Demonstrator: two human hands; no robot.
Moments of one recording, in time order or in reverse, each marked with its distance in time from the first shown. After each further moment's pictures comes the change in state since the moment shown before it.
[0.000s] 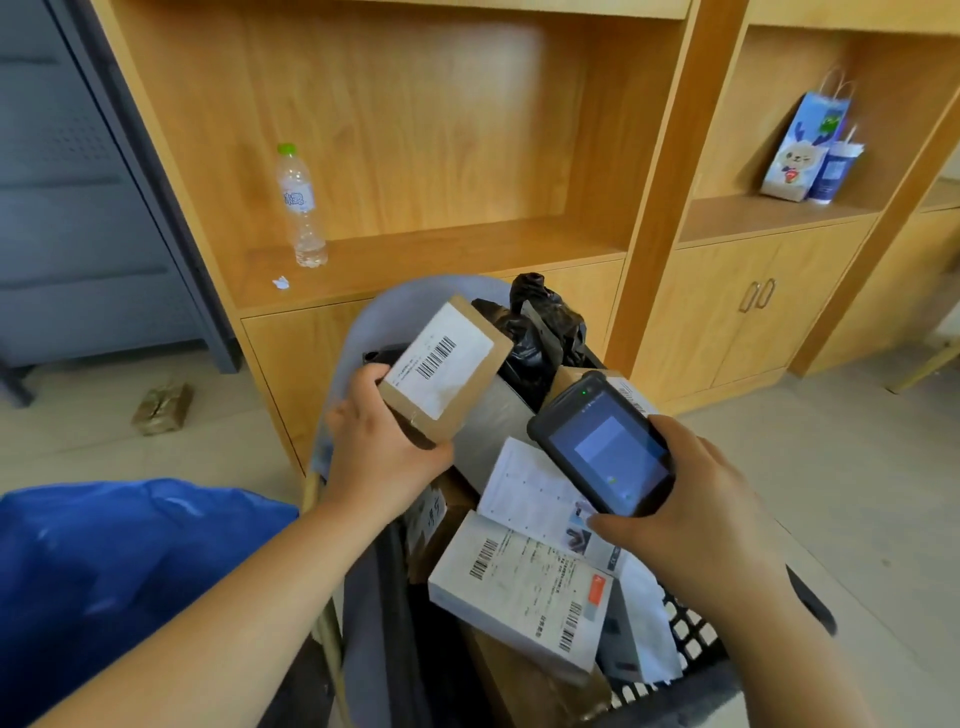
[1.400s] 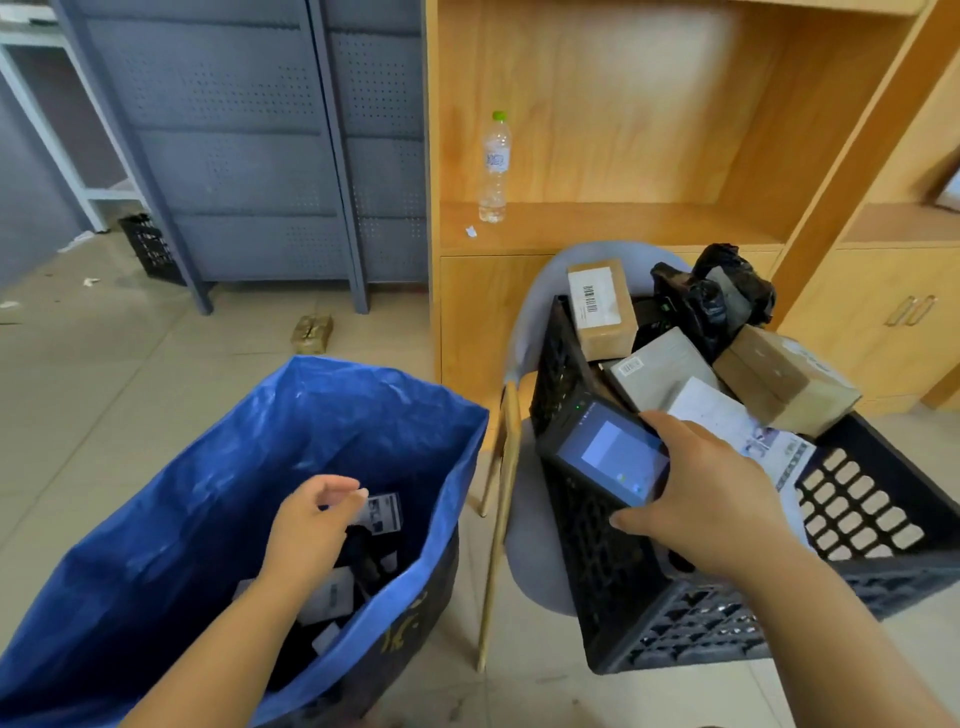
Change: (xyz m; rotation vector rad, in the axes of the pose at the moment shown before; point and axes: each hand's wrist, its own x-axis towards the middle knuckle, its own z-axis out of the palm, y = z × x) left_hand -0.187 -0.211 -0.226 -0.242 0.062 -0.637; right_hand -0.120 -0.144 0.068 -0.262 -0.274 -0.308
